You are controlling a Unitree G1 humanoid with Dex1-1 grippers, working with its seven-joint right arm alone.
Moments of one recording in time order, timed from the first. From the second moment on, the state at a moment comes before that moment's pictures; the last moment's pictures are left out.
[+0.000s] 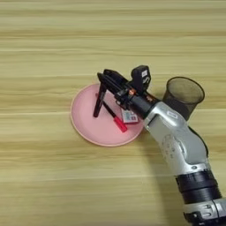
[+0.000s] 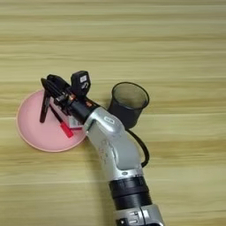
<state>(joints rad) -0.20 -0.07 0.09 -0.01 0.40 0.24 0.54</state>
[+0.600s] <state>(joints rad) -0.16 -0.13 0.03 0.07 0.39 0.12 0.58</state>
